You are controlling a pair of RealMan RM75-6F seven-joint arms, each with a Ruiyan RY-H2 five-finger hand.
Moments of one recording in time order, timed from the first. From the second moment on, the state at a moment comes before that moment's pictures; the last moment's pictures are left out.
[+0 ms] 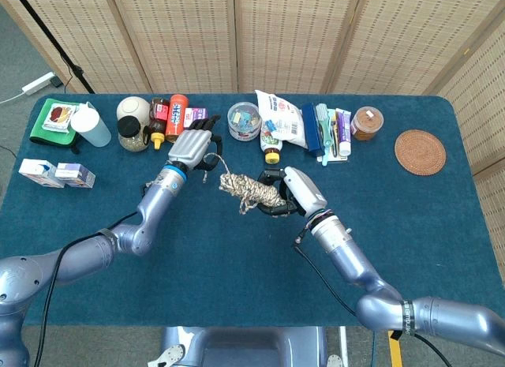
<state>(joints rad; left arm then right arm) -1.17 -1.60 -0.26 -1.08 0.76 0.68 0.10 0.83 -1.39 0.40 -1.78 -0.92 0.93 0.24</state>
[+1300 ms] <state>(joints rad) -1.01 -1.35 -0.17 -1.53 1.16 0.73 0.06 0.97 -1.65 0.51 -1.29 -0.33 1.12 -0.25</state>
